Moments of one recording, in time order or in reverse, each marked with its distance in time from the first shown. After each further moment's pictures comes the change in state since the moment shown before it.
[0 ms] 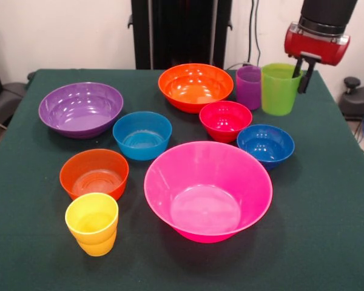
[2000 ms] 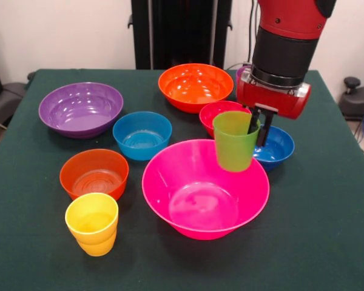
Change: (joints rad) arm -0.268 0.122 0.123 -0.348 -0.236 0.156 0.000
